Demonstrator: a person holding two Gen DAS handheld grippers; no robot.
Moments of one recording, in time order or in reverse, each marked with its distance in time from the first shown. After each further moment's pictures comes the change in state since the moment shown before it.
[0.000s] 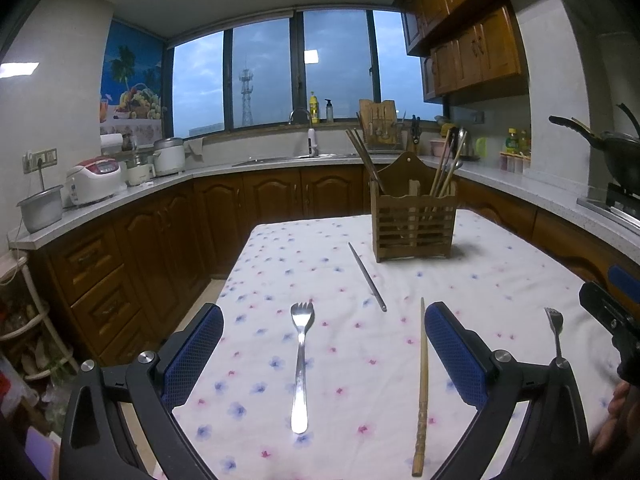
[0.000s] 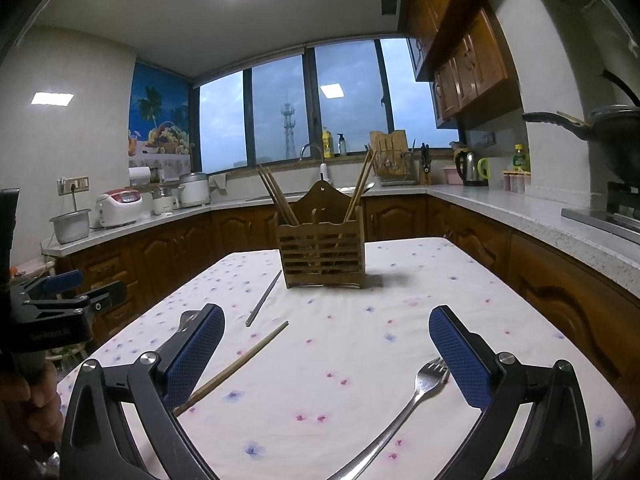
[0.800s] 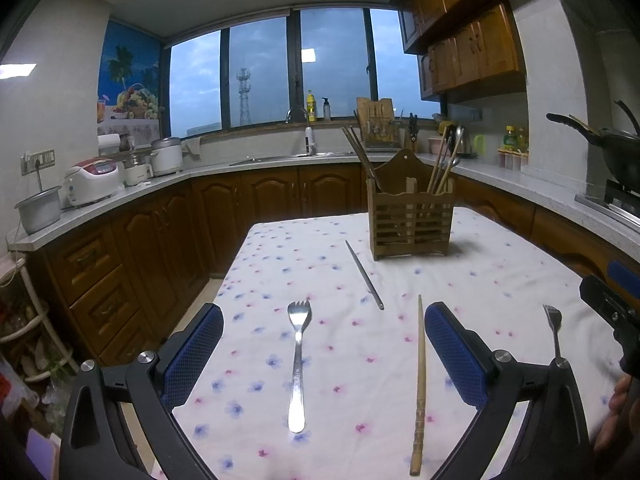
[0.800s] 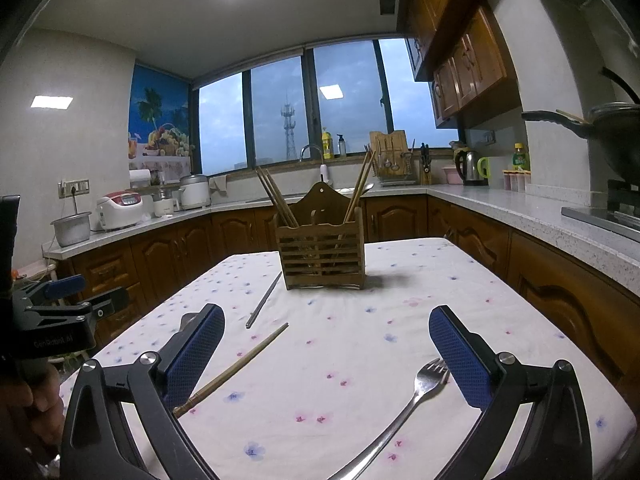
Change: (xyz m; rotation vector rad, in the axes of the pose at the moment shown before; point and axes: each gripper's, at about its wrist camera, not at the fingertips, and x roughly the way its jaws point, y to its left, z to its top) left arm 0.000 -0.005 -0.001 0.001 0.007 -0.002; right arm 0.001 0.000 -0.001 0.003 -0.003 0.004
